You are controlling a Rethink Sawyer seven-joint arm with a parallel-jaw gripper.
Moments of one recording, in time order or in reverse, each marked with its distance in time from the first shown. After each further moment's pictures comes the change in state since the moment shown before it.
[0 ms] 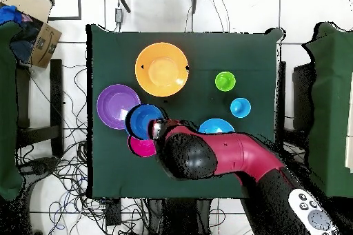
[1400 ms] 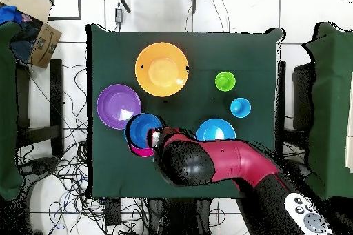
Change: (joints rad) arm 0.005 0.000 -0.011 0.049 0.000 0.000 0.000
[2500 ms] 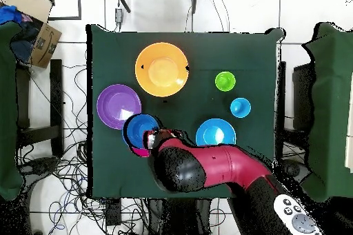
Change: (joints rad) arm 0.046 0.000 -0.055 0.028 -0.047 -0.117 0.000
